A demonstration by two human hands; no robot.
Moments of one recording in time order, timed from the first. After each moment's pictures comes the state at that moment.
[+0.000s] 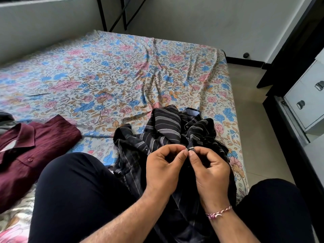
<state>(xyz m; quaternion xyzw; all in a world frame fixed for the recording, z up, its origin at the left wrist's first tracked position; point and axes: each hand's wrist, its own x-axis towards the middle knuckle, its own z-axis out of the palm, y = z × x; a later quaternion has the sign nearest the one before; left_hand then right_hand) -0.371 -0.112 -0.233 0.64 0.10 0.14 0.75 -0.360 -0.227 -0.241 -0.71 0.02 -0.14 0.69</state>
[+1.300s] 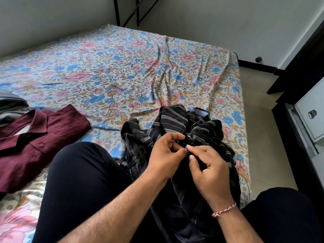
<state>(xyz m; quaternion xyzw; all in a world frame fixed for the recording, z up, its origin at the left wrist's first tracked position) -0.350 -0.087 -0.238 0.68 0.11 0.04 0.72 -0.350 -0.236 -0.249 -0.83 -0.20 -0.19 0.48</state>
